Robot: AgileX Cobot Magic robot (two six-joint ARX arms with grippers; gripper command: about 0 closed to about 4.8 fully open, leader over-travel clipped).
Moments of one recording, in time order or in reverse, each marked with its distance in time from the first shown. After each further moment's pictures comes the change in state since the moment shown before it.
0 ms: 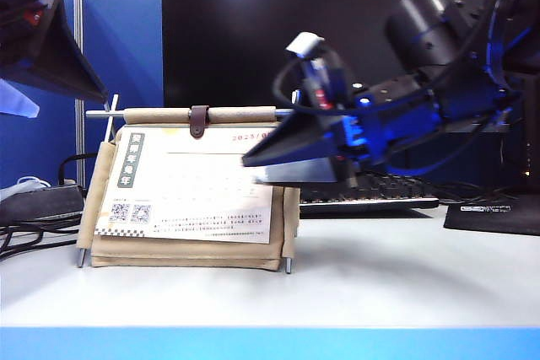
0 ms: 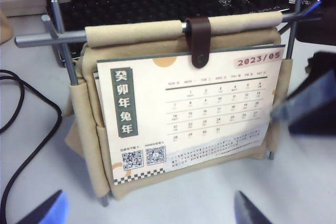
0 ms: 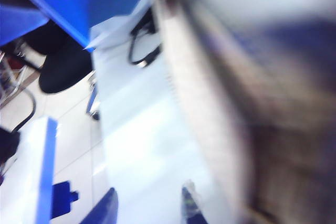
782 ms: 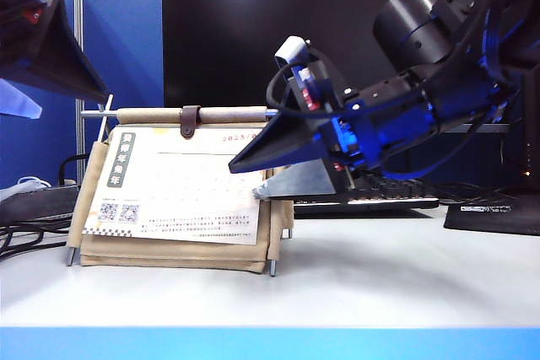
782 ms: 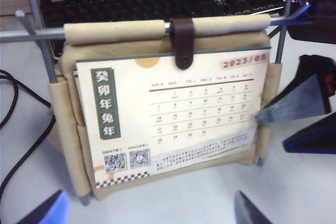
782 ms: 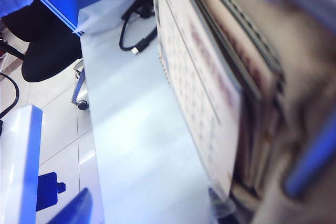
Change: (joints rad) left arm 0.000 0.000 0.000 -0.003 0.015 0.000; right arm 0.030 -0.015 0.002 -0.070 0.073 -0.053
